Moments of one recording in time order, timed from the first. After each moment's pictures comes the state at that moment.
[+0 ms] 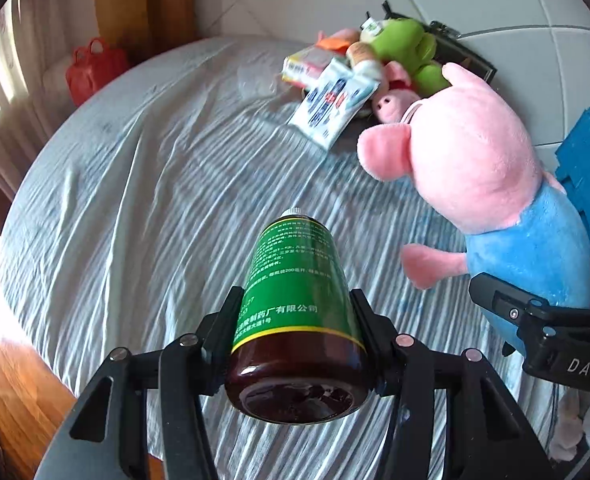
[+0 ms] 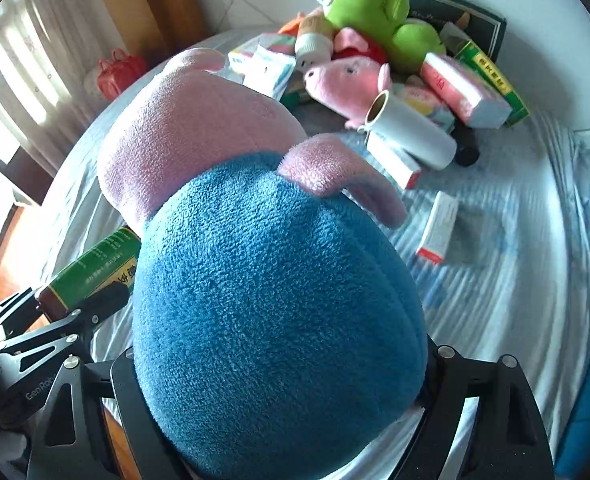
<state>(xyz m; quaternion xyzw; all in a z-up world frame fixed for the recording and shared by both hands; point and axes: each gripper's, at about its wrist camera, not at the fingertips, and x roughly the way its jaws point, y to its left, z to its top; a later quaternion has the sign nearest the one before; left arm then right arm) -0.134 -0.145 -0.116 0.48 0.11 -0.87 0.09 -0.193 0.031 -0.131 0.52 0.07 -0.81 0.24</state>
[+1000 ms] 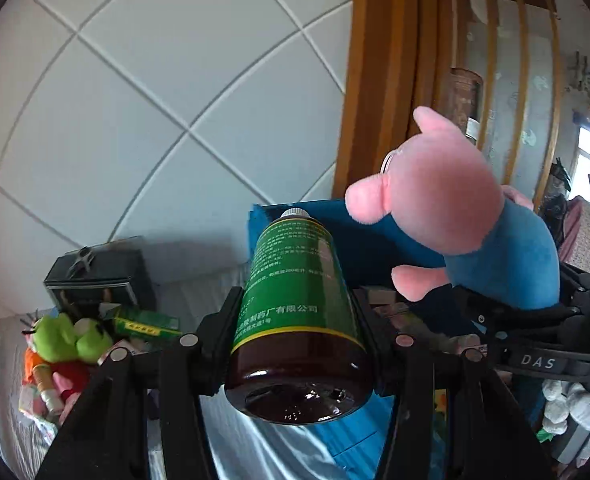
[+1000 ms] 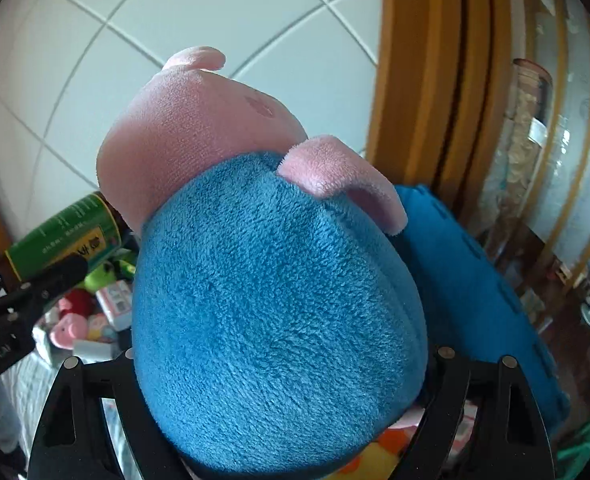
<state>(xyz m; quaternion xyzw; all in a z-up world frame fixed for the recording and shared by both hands) -0.254 0.283 0.144 0.26 -0.04 -0.92 -0.30 -0.211 0.435 0.152 0.32 -0.01 -0.94 -0.12</state>
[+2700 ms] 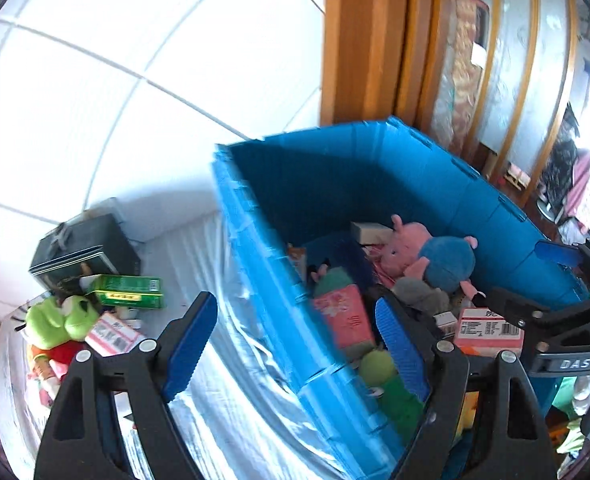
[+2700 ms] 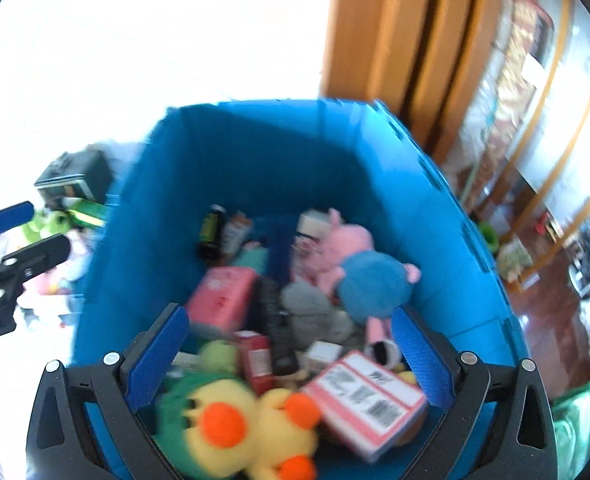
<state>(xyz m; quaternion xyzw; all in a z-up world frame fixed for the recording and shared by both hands) -0.272 0.334 0.117 0.37 -0.11 -0.88 -0.27 -0.200 0.534 0.111 0.43 -0.03 -0.89 -0.11</state>
